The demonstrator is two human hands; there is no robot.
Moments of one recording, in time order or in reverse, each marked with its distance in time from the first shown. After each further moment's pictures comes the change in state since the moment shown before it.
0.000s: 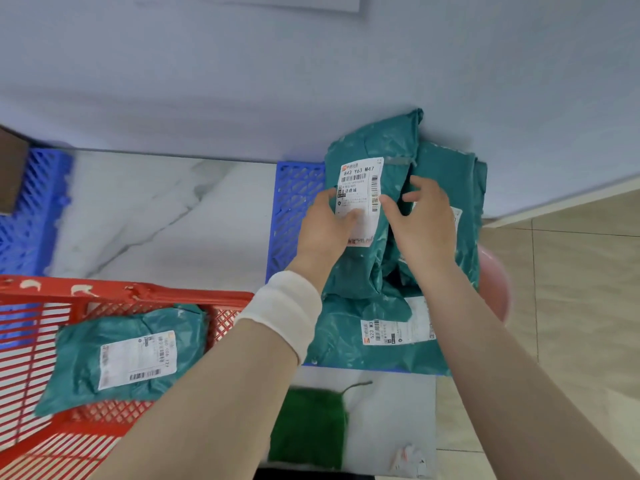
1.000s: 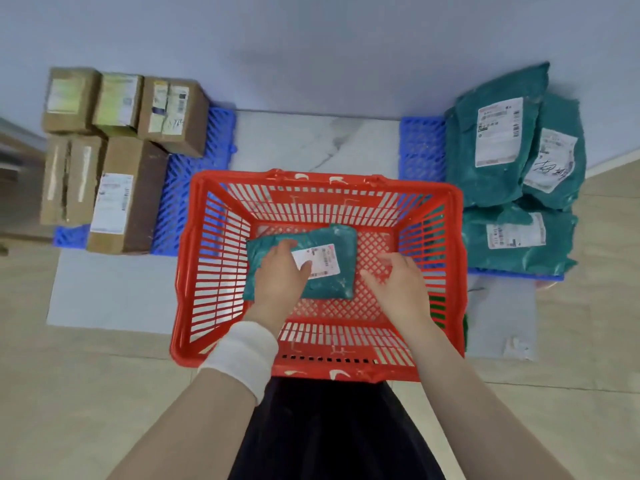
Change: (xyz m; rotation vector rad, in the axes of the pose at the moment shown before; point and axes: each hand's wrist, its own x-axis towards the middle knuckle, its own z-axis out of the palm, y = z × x) left_hand -0.185 -0.232 -0.314 0.463 0.091 -0.016; right_hand -0.342 -0.140 0.146 -0.150 -0.270 0.057
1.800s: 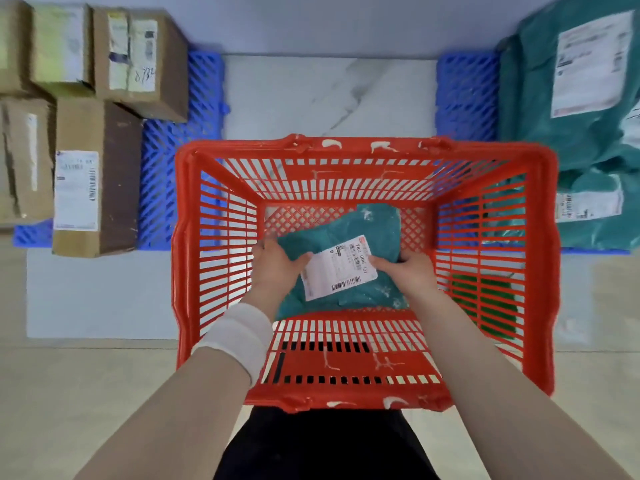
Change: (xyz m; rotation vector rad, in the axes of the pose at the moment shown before) left_hand 0.090 -0.083 0.031 -0.086 -0.164 -0.214; right_hand 0.073 0.019 0.108 0.500 -0.156 0.412
